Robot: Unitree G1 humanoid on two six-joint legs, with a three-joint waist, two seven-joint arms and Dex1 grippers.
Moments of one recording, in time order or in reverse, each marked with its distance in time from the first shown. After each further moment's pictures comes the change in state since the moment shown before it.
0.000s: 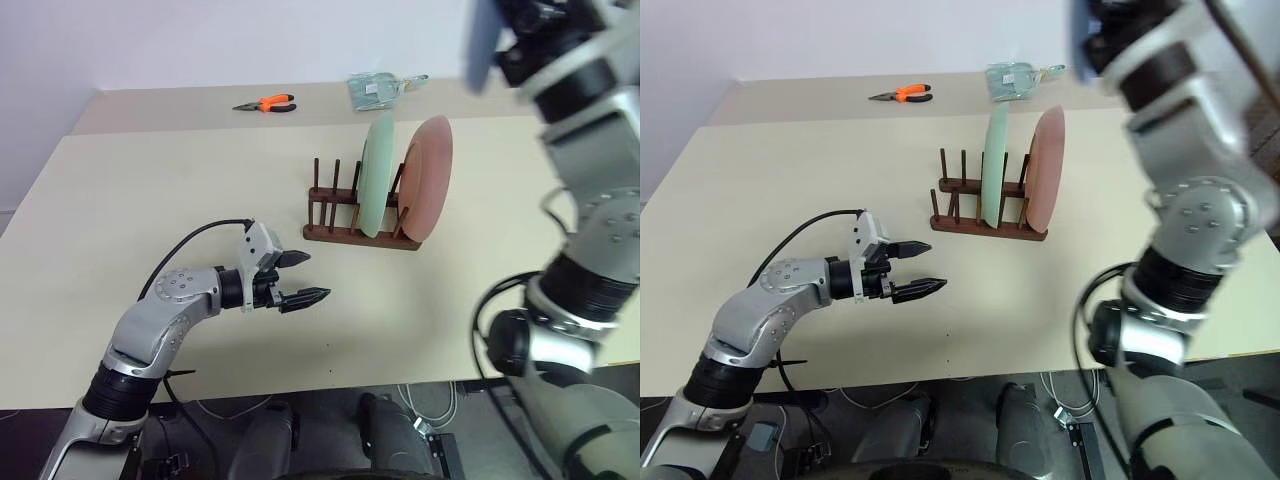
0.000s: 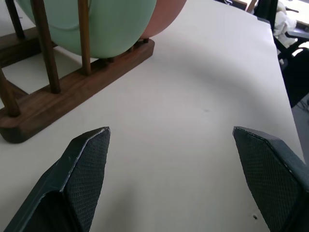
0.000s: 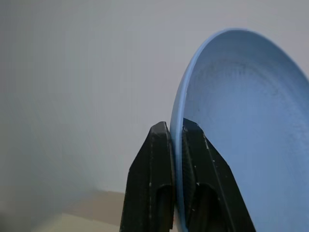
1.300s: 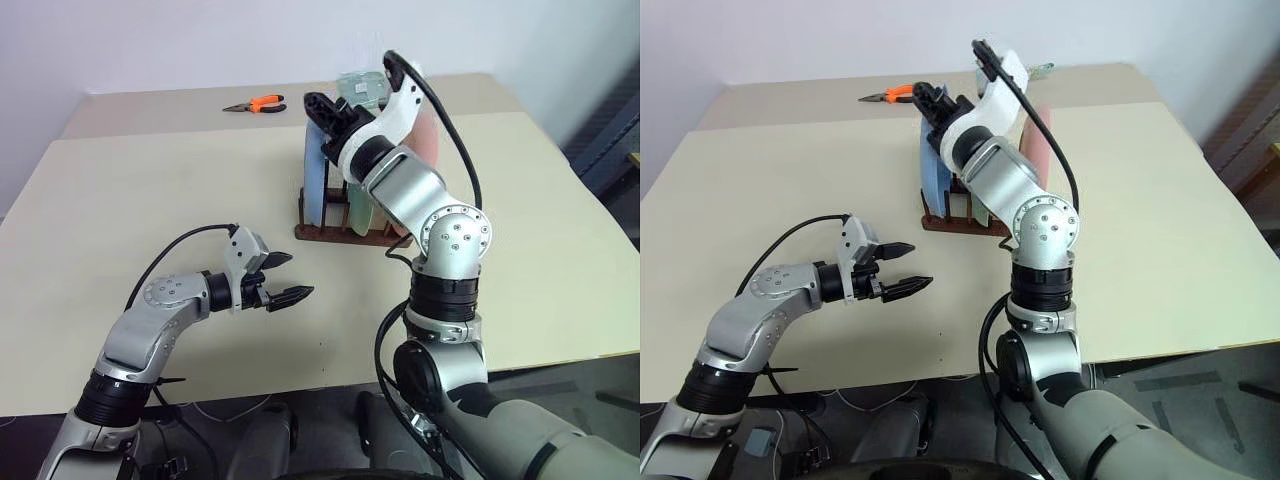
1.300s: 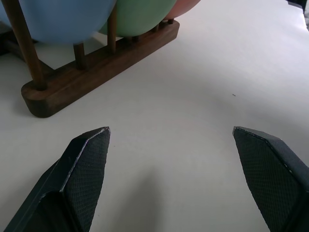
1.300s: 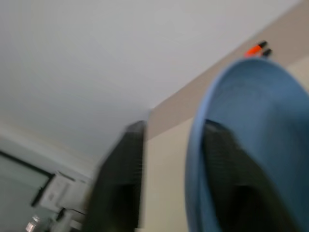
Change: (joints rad) left arm 0.049 0.016 0.037 0.048 0.048 -0.046 0.017; right arm 0.060 0.358 0.224 0.232 0.110 -0.022 -0.437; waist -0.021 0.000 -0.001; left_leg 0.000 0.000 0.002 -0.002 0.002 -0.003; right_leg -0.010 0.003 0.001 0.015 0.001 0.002
